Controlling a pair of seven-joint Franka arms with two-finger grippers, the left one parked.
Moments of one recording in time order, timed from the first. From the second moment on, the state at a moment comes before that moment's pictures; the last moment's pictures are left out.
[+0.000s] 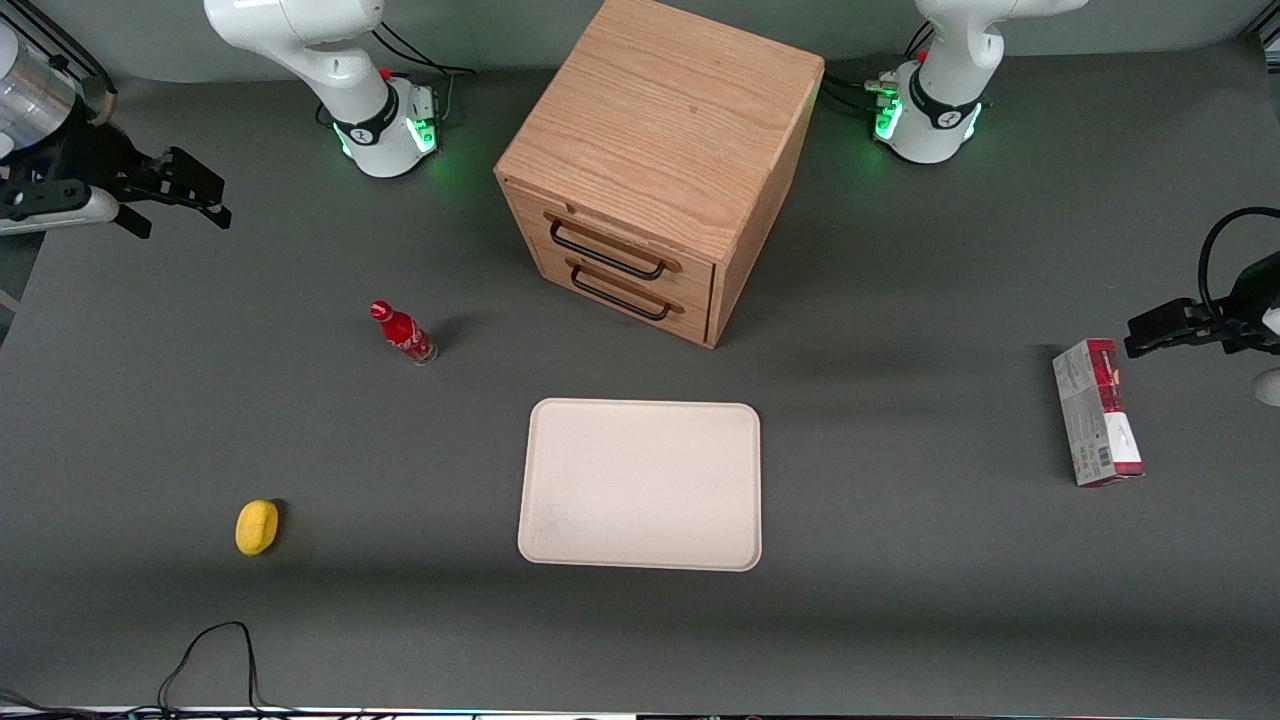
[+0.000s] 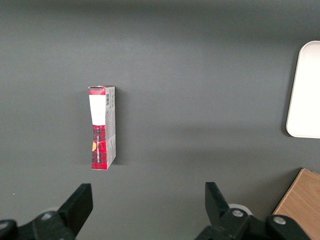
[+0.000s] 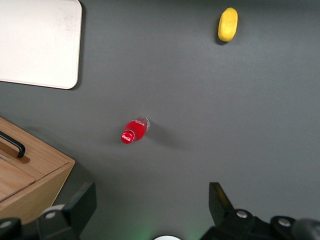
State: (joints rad) arm 0.12 -0.29 -0.07 -1.91 0.01 1.63 -0.01
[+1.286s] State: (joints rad) arm 0.14 0.18 0.58 -1.44 0.14 1.55 -0.07
